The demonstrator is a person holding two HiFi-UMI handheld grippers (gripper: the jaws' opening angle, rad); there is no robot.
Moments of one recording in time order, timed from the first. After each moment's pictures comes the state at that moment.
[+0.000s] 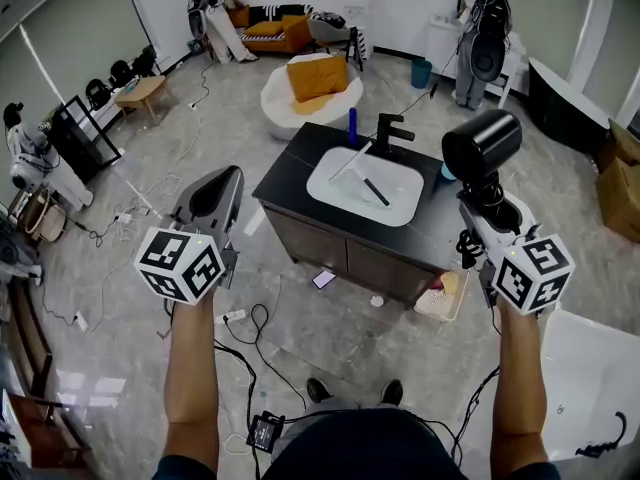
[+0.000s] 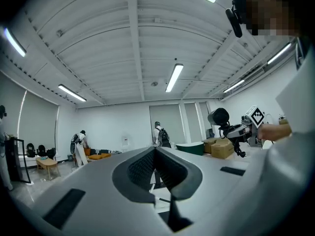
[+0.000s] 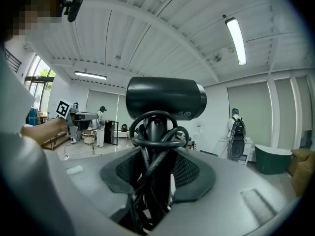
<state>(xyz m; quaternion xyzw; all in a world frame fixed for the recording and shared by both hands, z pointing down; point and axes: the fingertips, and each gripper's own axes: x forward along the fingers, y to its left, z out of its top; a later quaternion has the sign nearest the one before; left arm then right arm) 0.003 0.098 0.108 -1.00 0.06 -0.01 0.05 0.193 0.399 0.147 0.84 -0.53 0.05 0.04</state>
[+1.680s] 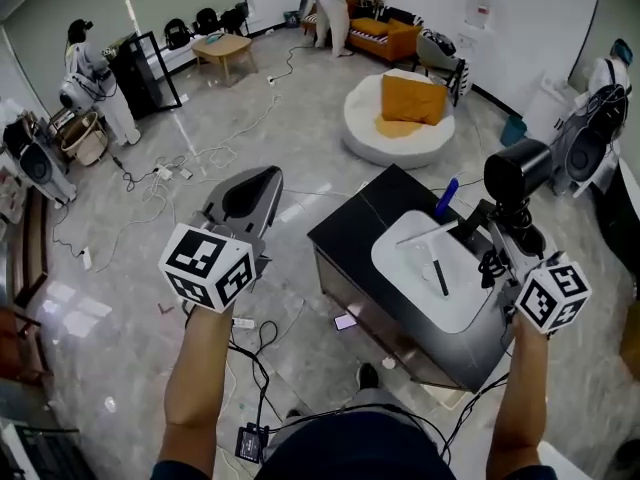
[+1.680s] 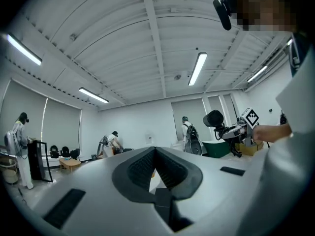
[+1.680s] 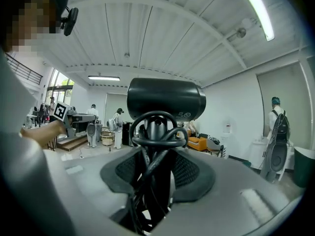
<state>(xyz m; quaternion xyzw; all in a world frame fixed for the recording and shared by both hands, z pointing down) 0.081 -0.161 0.125 -0.98 0.19 -0.02 0.05 0.352 0.065 0.166 0.76 -0.65 0.05 0.03</state>
